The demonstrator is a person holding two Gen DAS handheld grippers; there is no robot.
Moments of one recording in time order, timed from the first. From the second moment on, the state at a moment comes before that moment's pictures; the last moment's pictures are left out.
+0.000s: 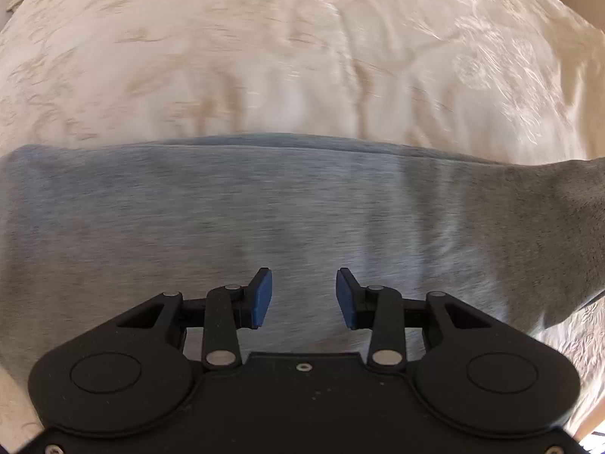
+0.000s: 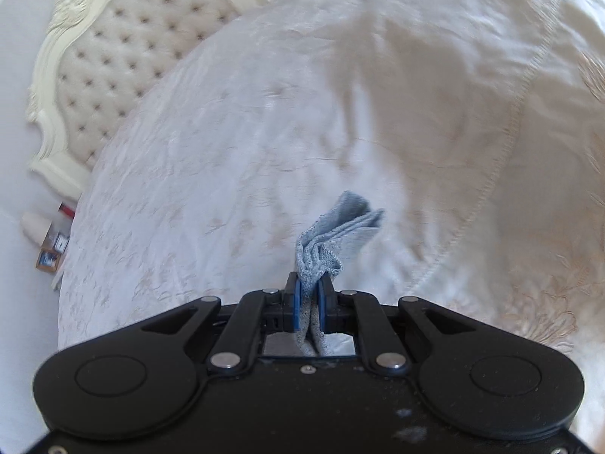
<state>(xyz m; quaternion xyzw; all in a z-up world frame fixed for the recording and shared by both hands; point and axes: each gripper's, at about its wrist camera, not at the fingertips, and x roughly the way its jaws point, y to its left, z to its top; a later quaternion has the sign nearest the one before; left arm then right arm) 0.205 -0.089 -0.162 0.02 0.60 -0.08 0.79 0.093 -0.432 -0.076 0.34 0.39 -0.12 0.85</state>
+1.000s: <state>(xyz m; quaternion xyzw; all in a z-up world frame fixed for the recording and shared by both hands) 0.229 -0.001 -0.141 0.05 0.58 -0.18 0.79 0.087 -0.156 -0.107 0.18 0.48 -0.02 0.86</state>
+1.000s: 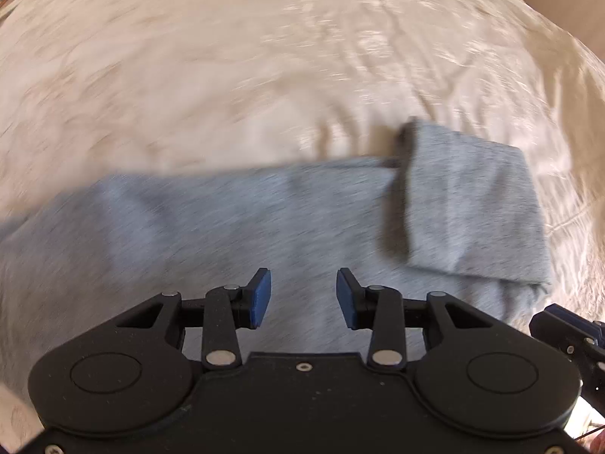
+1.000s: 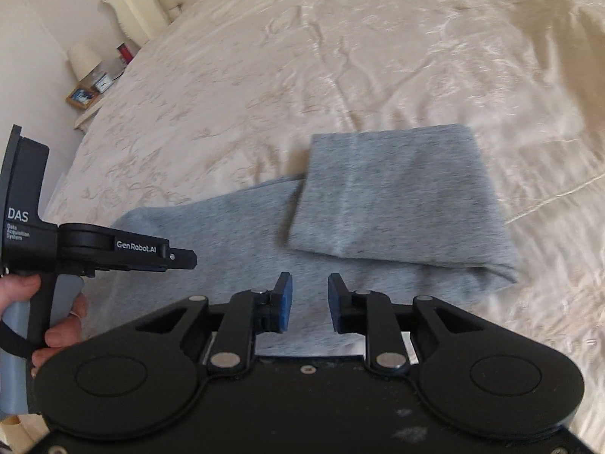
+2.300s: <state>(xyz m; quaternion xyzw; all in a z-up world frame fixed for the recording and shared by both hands) 0.240 -0.070 -0.135 -0.06 0.62 -0.17 0.76 0.116 -0.354 -0.137 0.25 0.48 -0.06 0.84</state>
